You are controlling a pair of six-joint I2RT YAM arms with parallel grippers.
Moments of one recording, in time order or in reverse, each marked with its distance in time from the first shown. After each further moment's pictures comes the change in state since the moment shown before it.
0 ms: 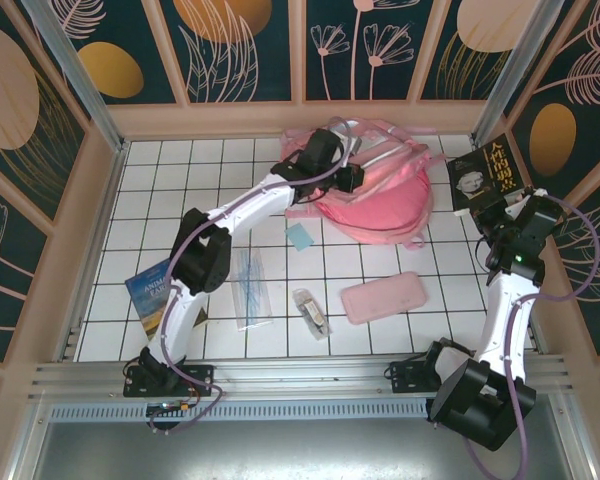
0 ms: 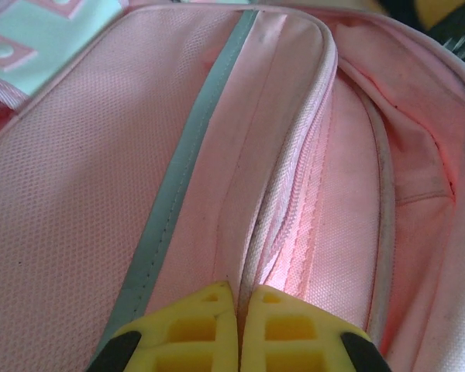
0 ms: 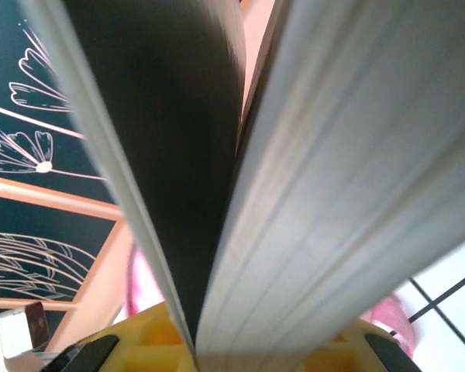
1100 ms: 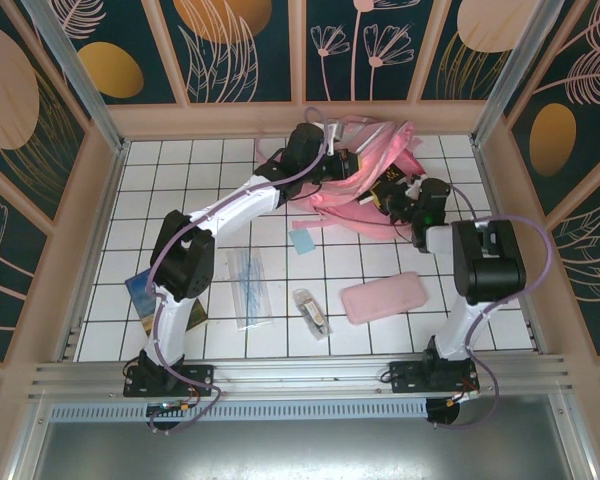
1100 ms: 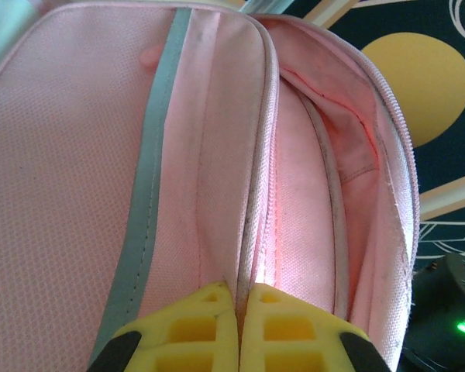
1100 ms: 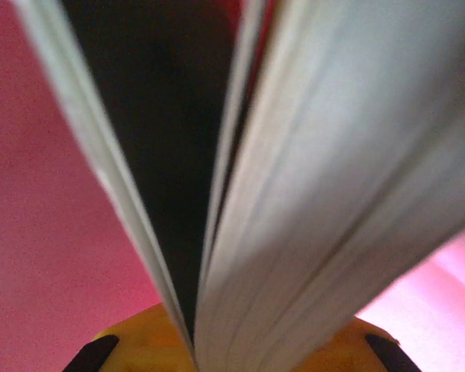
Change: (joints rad) left arm 0.019 -0.137 -0.177 0.206 0.034 -0.254; right arm 0.527 0.884 -0.010 1.019 -0.154 0.533
